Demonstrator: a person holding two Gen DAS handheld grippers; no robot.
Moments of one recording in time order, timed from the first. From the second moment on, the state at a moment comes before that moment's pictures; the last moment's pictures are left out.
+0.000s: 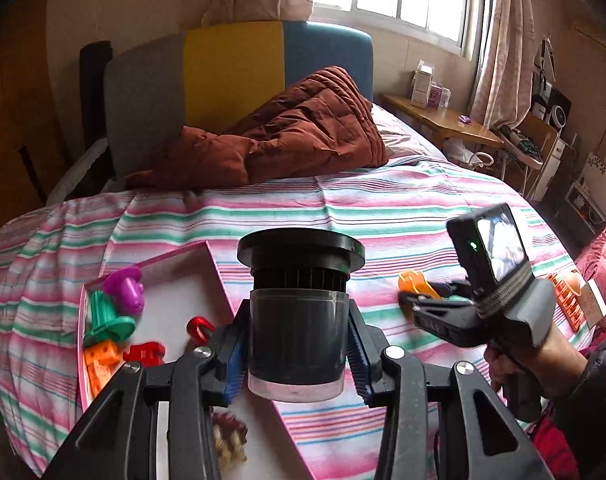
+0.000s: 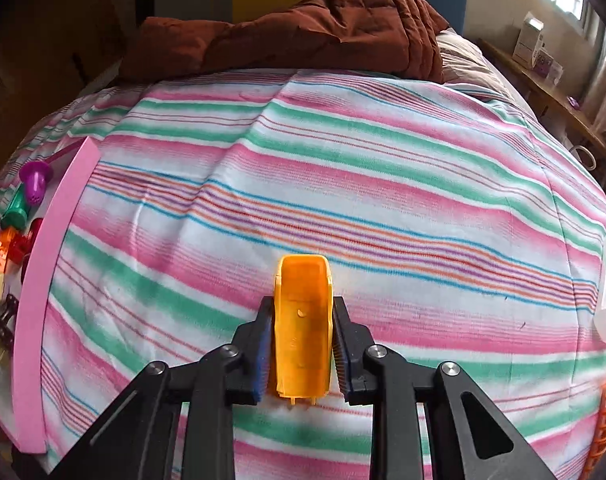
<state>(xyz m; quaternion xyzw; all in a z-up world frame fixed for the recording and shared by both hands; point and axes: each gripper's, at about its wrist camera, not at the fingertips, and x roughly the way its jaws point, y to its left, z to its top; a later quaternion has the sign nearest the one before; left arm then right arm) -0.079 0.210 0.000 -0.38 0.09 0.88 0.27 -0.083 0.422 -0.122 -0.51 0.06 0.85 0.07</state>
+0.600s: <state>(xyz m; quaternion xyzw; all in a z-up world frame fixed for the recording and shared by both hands) -0.038 0.167 -0.014 -0.39 0.09 0.88 0.25 -0.012 0.393 -0.122 -0.48 0.05 0.87 0.08</state>
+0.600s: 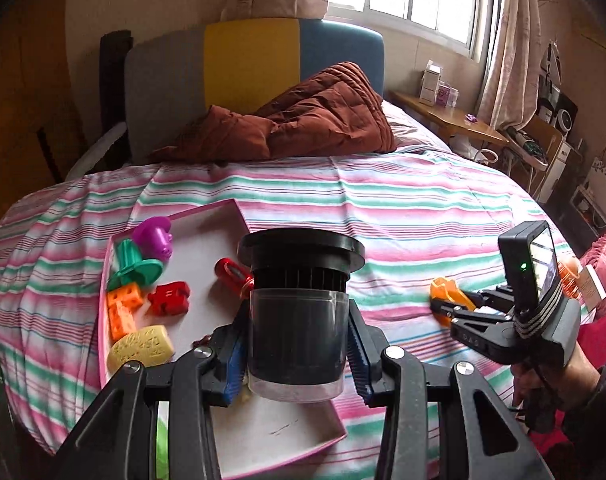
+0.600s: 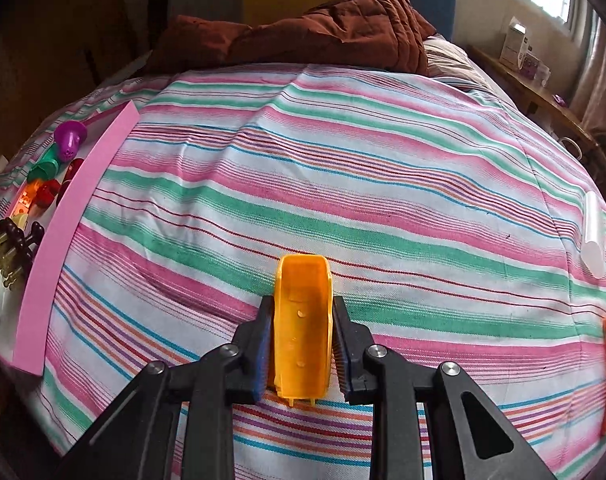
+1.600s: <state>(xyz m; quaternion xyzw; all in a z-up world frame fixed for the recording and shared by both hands) -0.027 0.044 -0.036 -0.41 0.05 0.90 0.12 -0.005 0.382 -0.125 -0.46 0.02 0.89 0.09</state>
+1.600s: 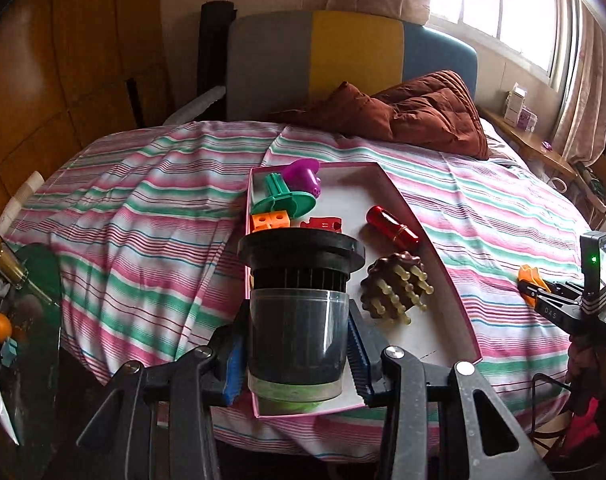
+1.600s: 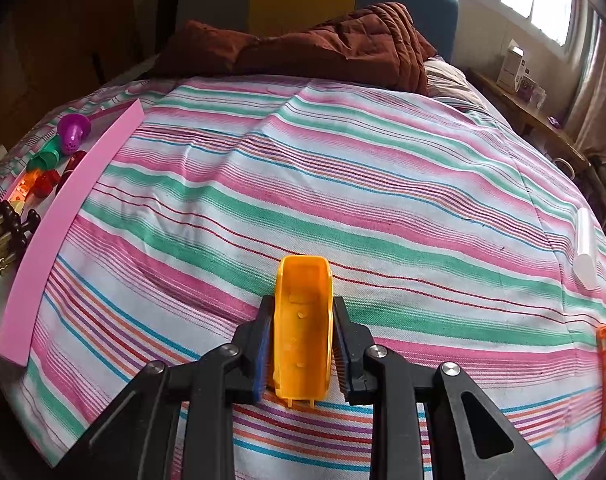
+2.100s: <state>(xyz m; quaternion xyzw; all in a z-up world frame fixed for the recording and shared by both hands) -0.037 0.050 -0.047 -0.43 0.04 0.90 0.12 -0.004 0.381 -0.125 -0.45 0.02 0.89 0.09</state>
